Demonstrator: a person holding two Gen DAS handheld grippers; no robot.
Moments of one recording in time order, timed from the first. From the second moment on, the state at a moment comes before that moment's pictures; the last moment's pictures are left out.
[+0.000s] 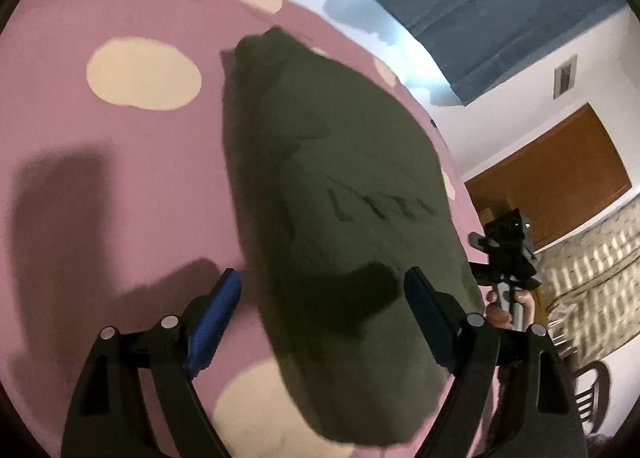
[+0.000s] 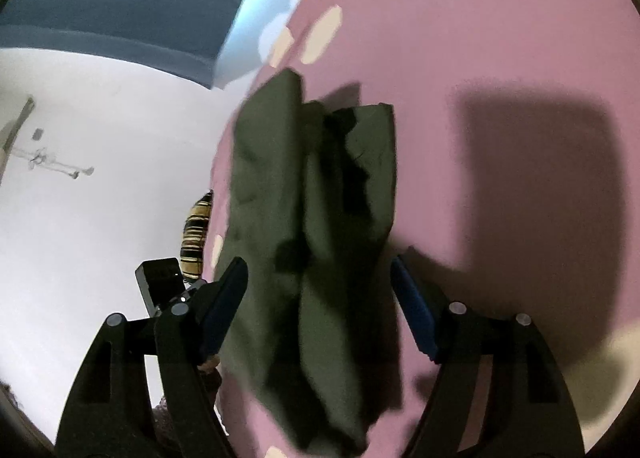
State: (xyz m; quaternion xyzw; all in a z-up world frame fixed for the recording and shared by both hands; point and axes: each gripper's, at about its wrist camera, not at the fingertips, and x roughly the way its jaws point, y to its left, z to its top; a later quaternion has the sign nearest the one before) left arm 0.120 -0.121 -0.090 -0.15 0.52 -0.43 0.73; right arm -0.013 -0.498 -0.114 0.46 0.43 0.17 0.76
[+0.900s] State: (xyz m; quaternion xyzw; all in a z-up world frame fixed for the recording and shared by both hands) left arm 0.150 -0.164 -0.087 -0.12 0.52 -0.42 0.74; right arm 0.015 -0.472 -0.107 0.43 0.42 0.21 0.77
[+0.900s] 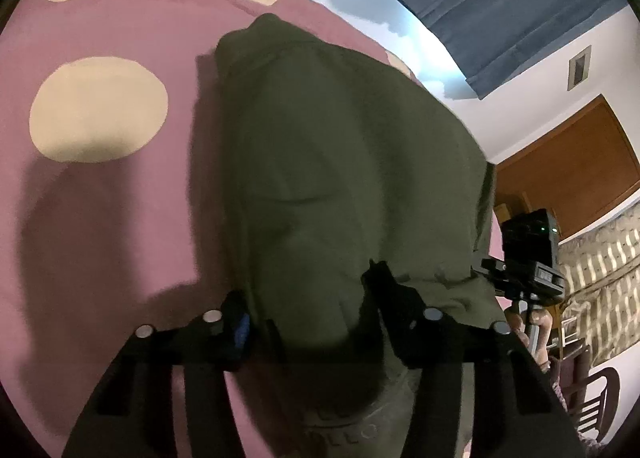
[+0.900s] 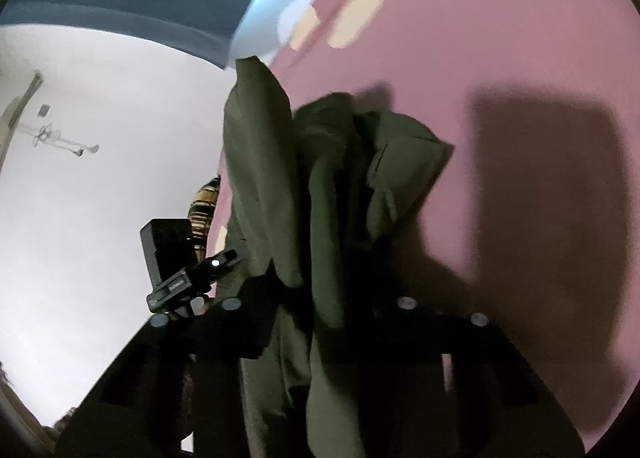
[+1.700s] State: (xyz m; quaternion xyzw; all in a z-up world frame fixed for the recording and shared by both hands) left arm 0.208 -0.098 -0.089 -0.15 0.50 -0.37 0.77; right arm 0.097 -0.443 -0.133 0.53 0.39 0.23 0.72
